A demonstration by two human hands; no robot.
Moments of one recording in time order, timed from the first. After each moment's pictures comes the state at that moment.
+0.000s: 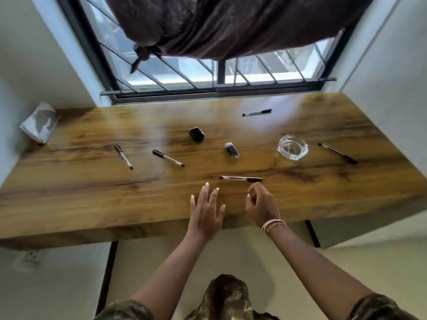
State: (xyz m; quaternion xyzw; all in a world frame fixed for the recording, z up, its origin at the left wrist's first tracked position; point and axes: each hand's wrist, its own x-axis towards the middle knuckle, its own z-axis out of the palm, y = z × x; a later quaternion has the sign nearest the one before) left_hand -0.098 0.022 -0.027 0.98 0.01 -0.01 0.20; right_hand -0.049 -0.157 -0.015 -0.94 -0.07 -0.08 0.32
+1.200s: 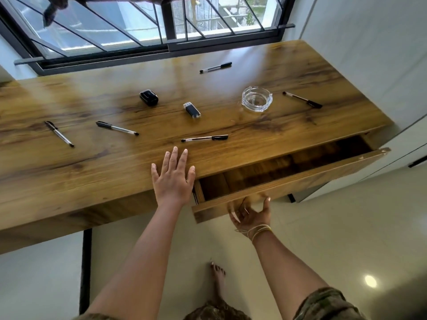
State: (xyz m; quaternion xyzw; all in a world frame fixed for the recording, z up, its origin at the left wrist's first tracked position) left_hand -0.094 0.011 -0.048 0.99 0.03 -0.01 0.12; right_hand -0.148 -0.214 -0.158 -0.18 0.48 0.12 0.85
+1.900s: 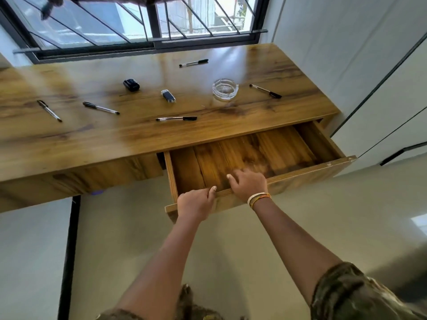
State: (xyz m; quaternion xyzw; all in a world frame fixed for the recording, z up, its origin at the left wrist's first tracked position) left_hand -0.241 -0.130 -0.045 0.98 -0.02 -0.11 0.15; right_hand -0.195 -0.301 -0.058 -1.00 -0.02 0.00 0.08
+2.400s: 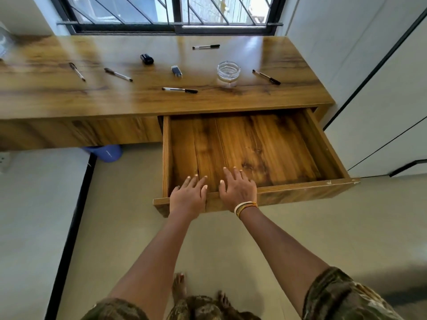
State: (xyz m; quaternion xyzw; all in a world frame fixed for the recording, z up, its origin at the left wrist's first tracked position) left_hand -0.370 -0.181 -0.063 0.98 0.03 -0.12 0.12; right_hand -0.331 -0.336 -0.069 -1.00 -0.05 0.04 0.07
